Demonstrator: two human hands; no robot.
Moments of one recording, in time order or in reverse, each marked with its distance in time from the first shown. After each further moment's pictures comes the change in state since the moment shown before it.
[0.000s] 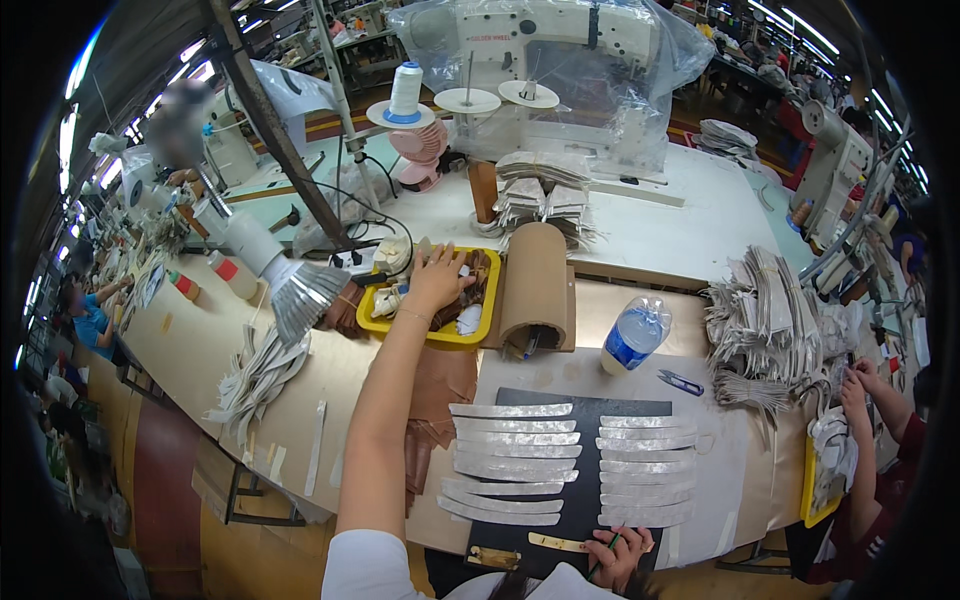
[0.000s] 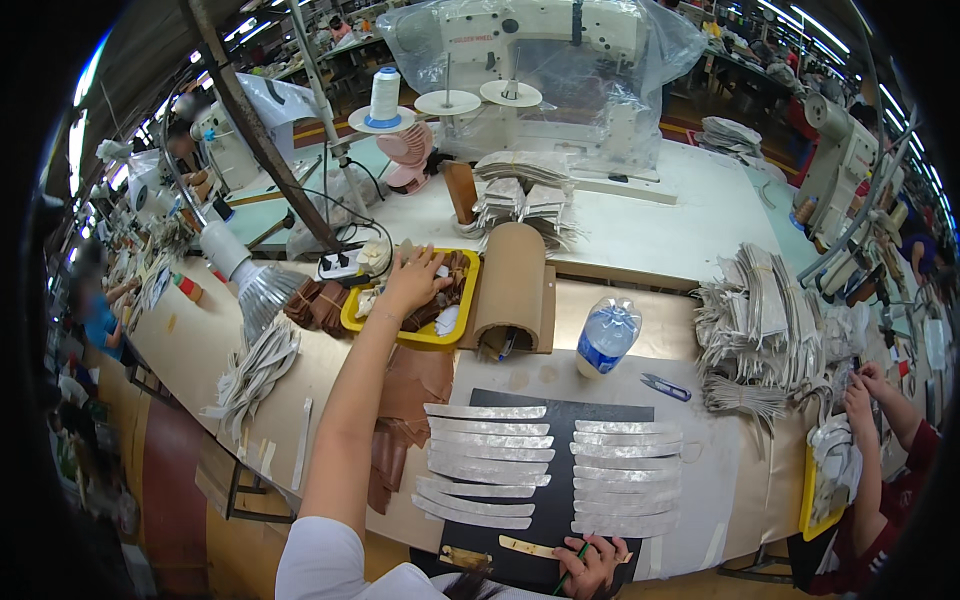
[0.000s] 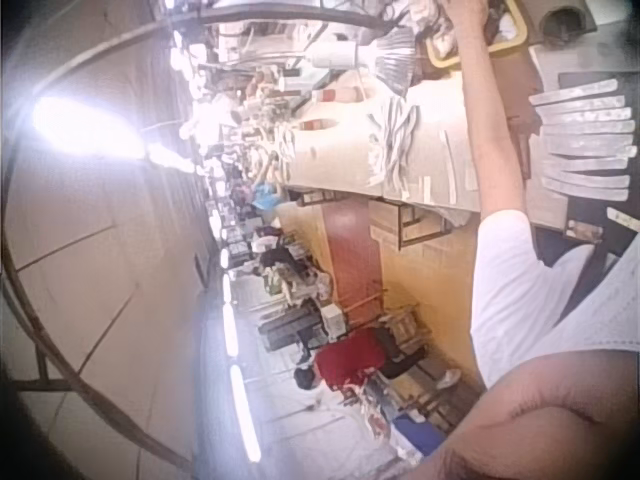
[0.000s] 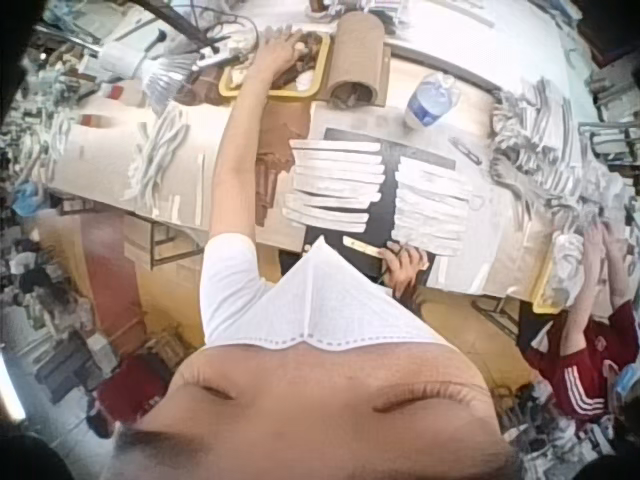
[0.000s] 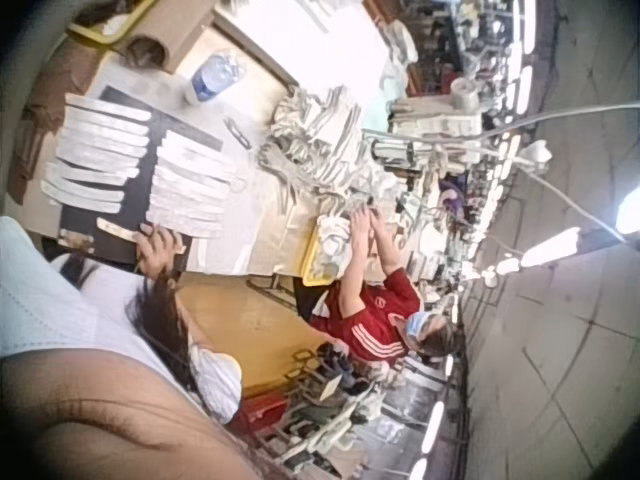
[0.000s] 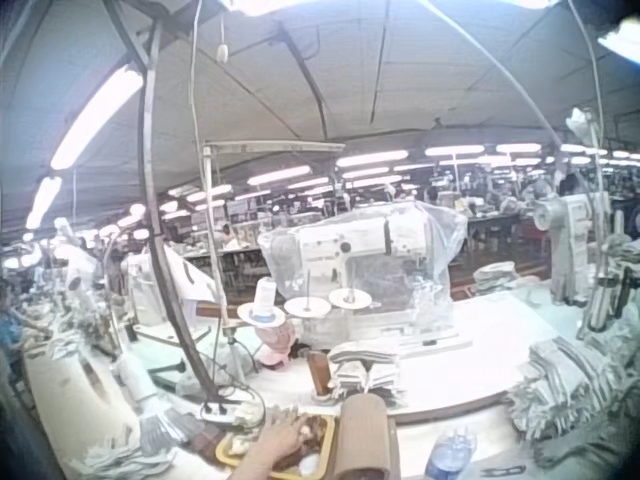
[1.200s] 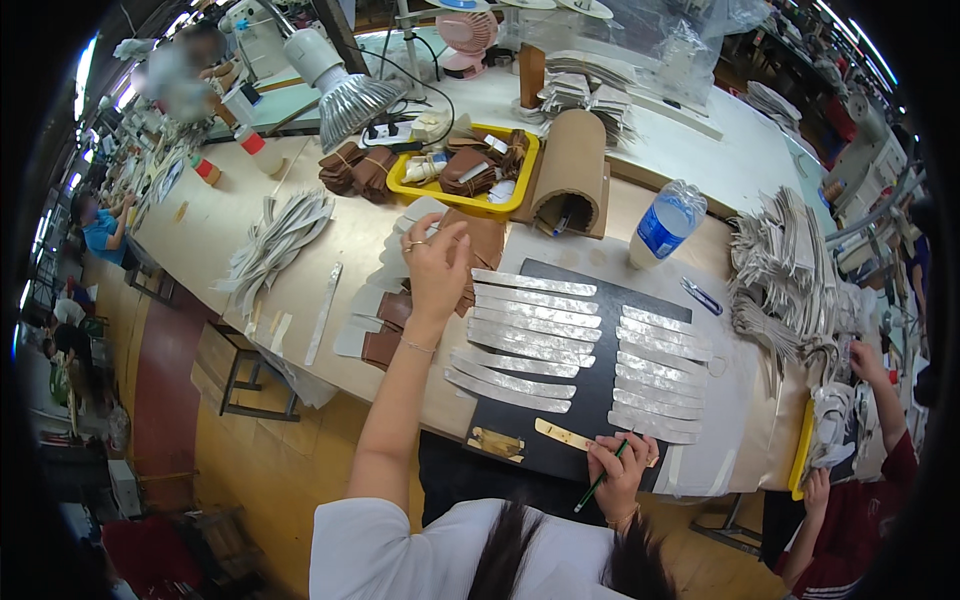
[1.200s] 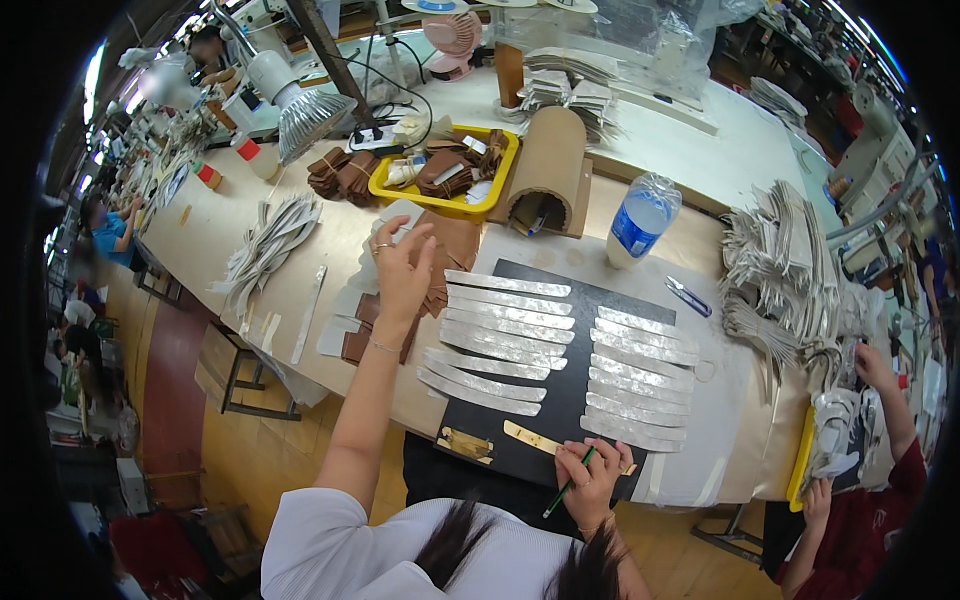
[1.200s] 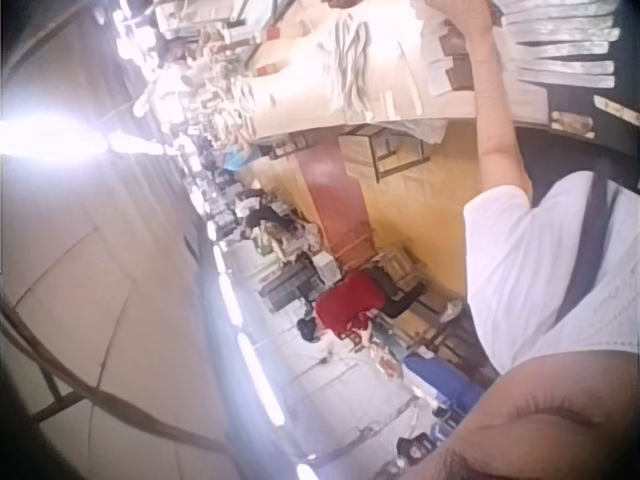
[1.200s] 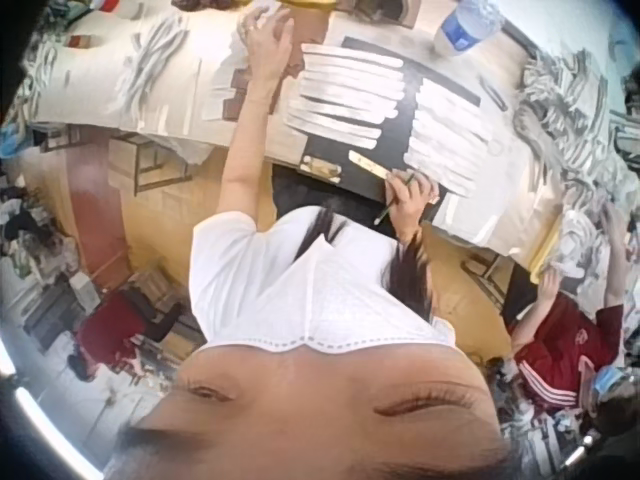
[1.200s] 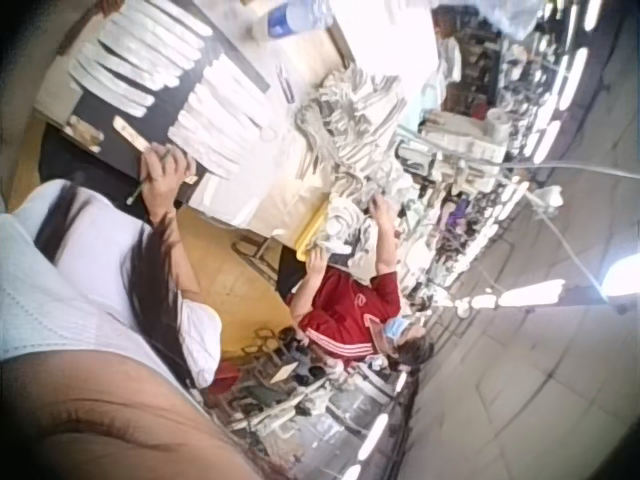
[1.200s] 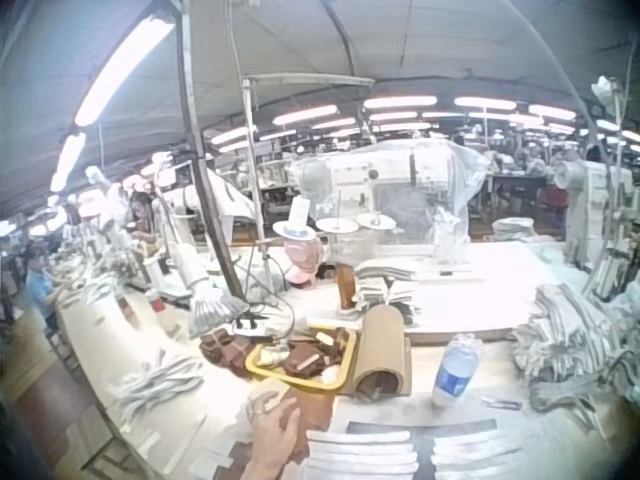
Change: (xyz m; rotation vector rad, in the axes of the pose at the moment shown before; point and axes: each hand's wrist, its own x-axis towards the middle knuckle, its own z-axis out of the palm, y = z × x) left_hand -0.222 0.089 -0.022 -0.573 0.743 -0.267; right_hand -0.002 -0.014 -0.006 0.113 0.046 0.024
